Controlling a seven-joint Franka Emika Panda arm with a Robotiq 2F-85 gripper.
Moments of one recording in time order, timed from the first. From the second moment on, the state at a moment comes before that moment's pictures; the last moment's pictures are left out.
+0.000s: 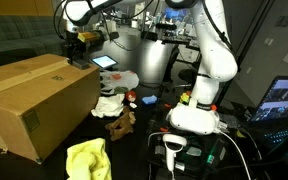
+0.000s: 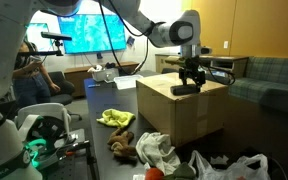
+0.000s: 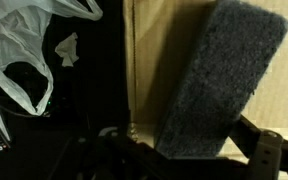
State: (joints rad) arm 0.06 0.55 0.01 -1.52 -0.05 2.17 0.07
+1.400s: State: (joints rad) arm -0.04 0.52 0.01 -1.57 0.07 2.23 0.00
